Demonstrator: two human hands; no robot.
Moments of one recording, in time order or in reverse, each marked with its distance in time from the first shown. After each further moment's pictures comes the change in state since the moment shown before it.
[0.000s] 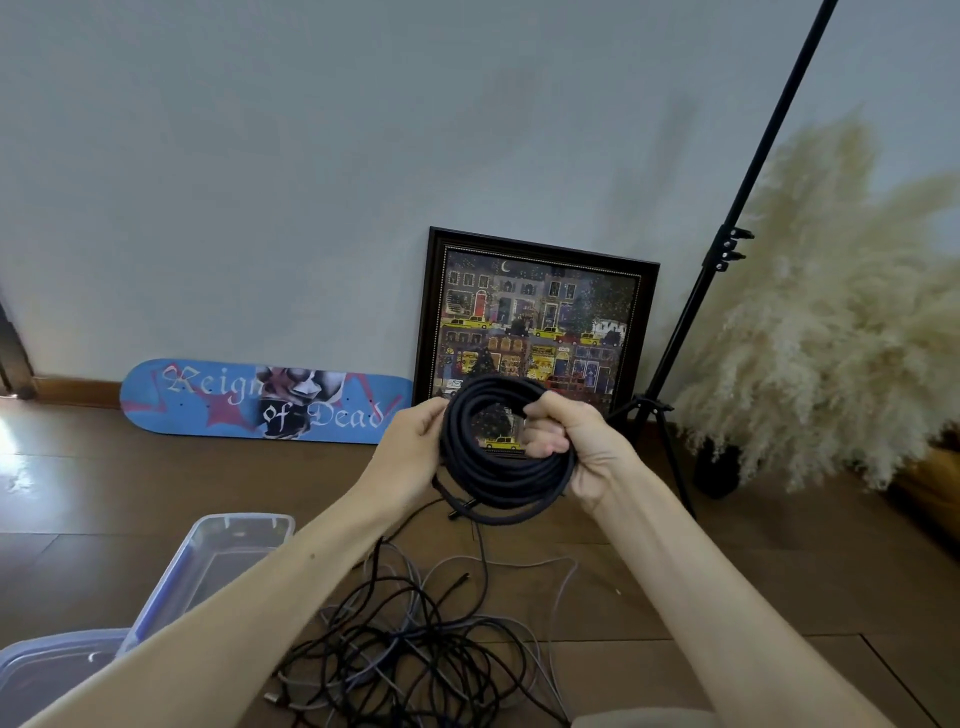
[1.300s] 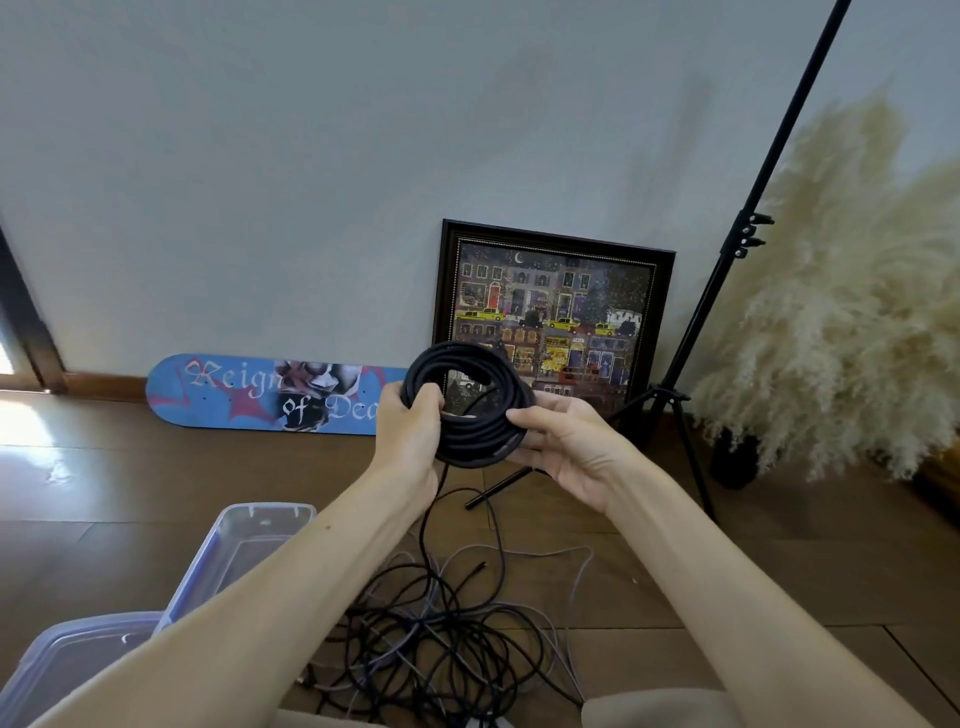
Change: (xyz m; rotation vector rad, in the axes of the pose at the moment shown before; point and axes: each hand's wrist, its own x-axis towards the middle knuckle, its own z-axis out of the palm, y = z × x) left_hand 0.001 0.017 0.002 -0.517 0.438 -0.396; right_hand -0.002 0.013 0.002 -0.436 -0.110 -0.036
